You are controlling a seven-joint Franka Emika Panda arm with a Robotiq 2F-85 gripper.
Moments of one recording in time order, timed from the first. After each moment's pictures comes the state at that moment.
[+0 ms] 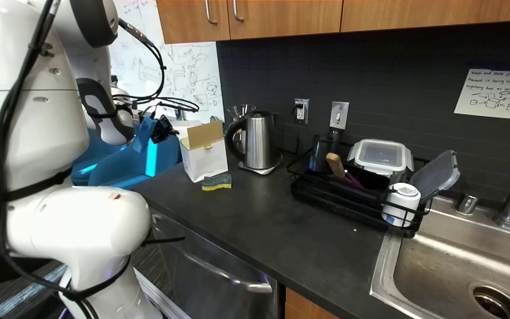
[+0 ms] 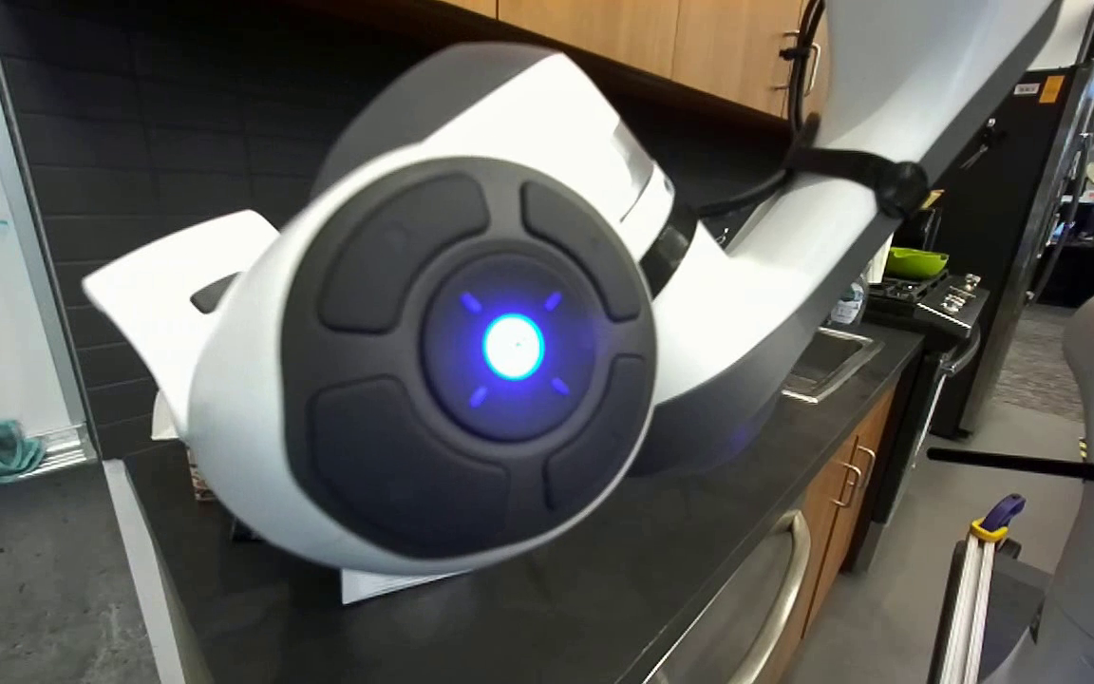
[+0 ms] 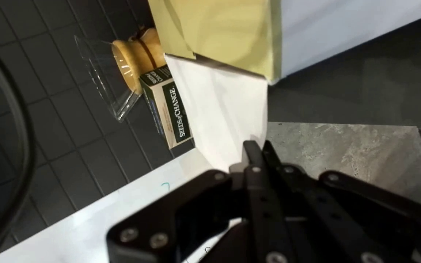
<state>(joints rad) 0.50 0.18 0.41 -2.18 -1.60 2.20 1.01</state>
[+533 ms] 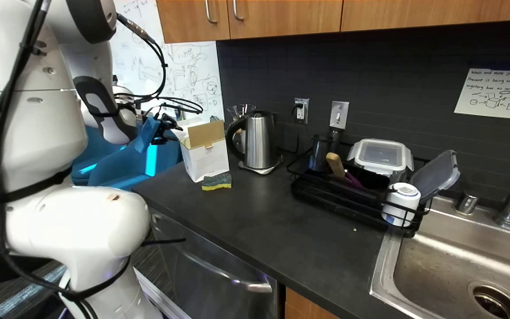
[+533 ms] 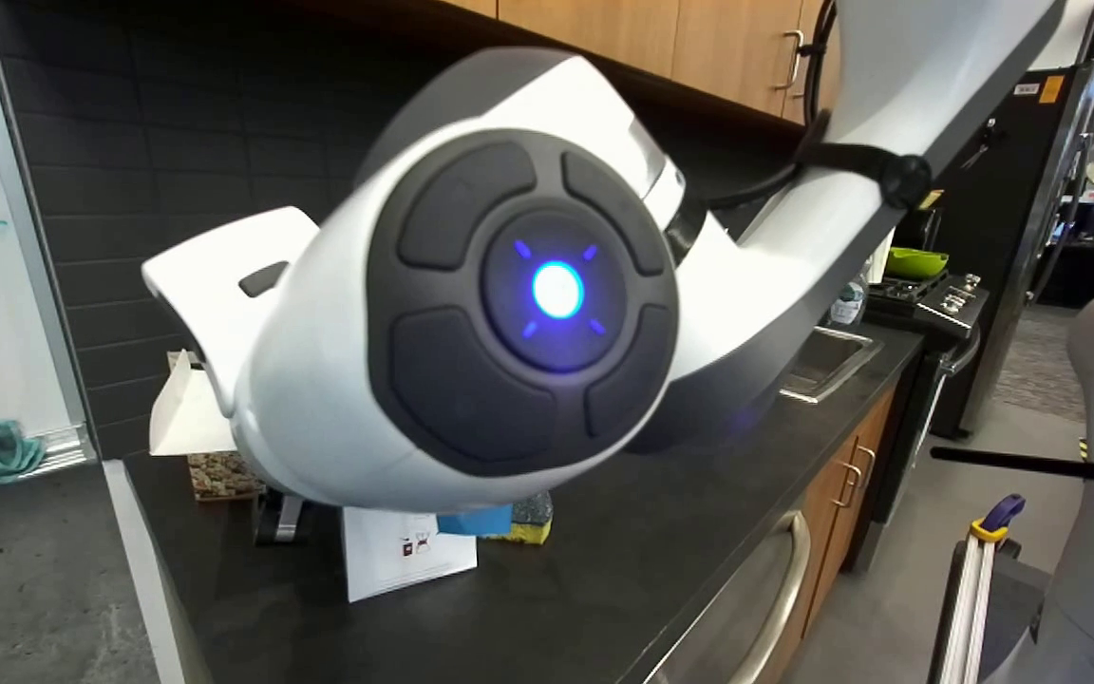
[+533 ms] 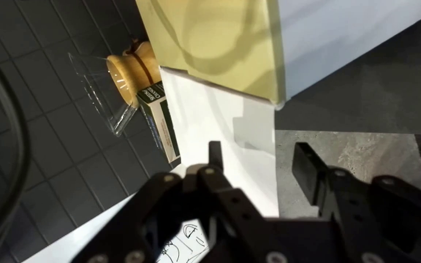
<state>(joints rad) 0.47 0.15 0.41 -2.21 -1.59 2.25 1.03</state>
